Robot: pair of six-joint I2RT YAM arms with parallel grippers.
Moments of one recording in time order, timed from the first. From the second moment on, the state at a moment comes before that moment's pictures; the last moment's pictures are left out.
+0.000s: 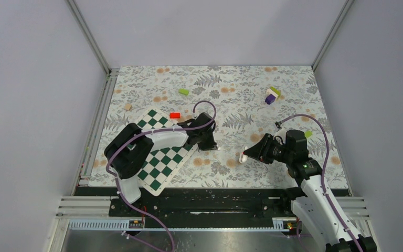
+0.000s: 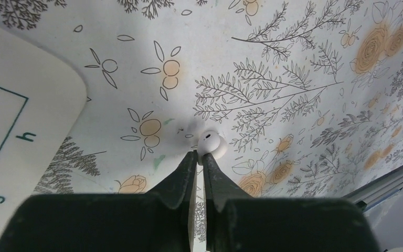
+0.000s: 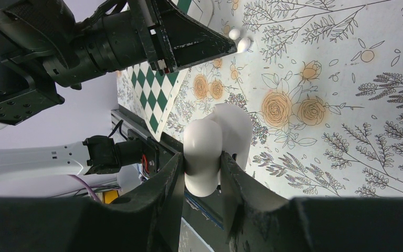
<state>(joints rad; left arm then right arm) -0.81 1.82 1.05 -0.20 0.07 -0.99 0.19 0.65 0.43 -0.38 -0.62 0.77</state>
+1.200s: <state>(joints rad) -0.86 1.62 1.25 -0.64 0.50 -0.55 0.27 0.90 0.38 -0.01 -0.80 0.78</state>
